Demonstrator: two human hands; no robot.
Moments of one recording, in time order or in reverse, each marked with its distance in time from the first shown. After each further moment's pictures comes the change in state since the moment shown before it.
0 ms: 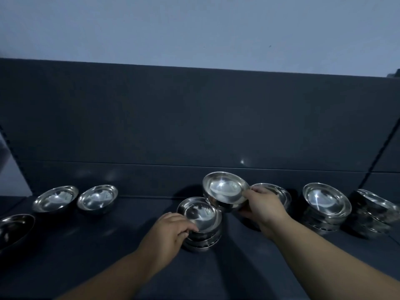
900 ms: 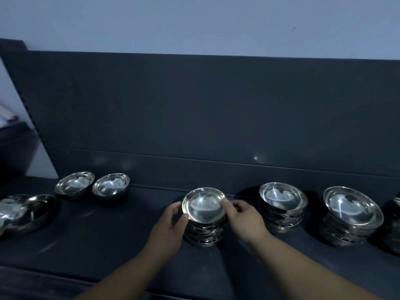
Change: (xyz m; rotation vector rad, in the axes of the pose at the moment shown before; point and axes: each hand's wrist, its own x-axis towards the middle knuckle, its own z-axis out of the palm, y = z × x) left_hand -0.003 0.015 0.023 -0.545 0.242 -0.703; right_hand 0.018 0.055 0.027 -0.478 -0.123 -0.099
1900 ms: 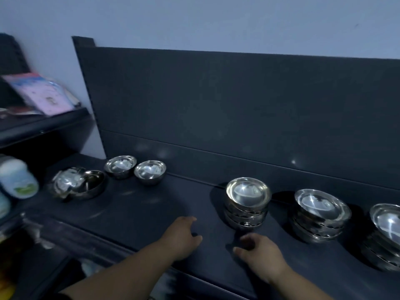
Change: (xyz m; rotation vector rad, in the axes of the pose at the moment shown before) left_hand -0.015 -0.031 -0.033 0.591 -0.158 -0.139; right_hand -0.045 0.035 0.023 -0.495 -0.306 -0.099
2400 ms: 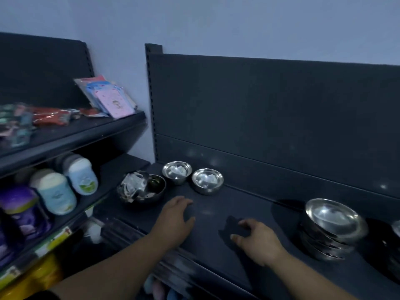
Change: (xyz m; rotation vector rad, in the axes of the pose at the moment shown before) left_hand -0.004 -0.143 -0.138 0.049 0.386 0.105; right_hand 0.038 -0.164 0.091 -0.074 -0.058 -0.180
